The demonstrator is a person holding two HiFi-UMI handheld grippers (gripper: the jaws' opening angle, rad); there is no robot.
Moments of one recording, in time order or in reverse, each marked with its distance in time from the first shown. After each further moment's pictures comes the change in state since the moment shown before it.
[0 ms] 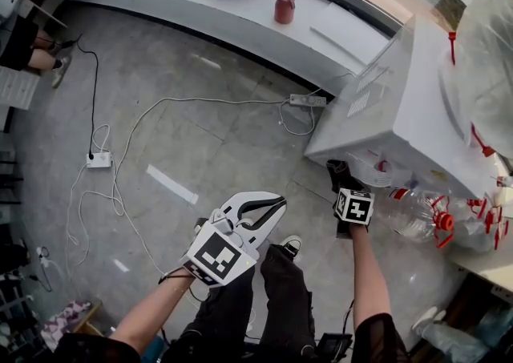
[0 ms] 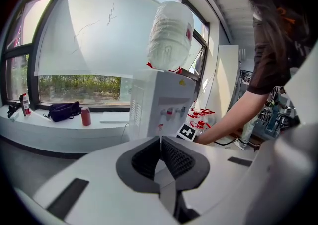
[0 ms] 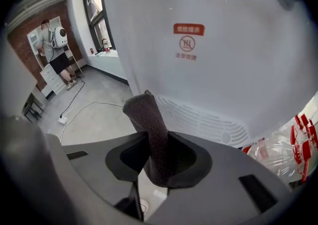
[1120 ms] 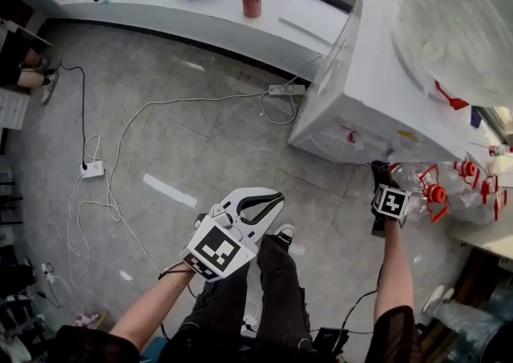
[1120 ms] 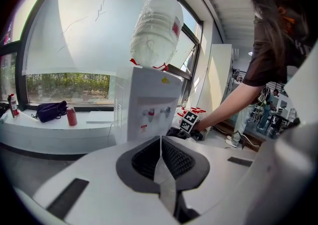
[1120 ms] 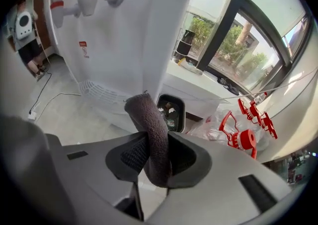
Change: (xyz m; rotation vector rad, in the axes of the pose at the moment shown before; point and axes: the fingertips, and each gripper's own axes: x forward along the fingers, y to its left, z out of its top) left arm 0.023 -0.064 0.013 0.024 0.021 -0.087; right arm -0.099 -0.201 -0.056 0.065 0.083 -0.346
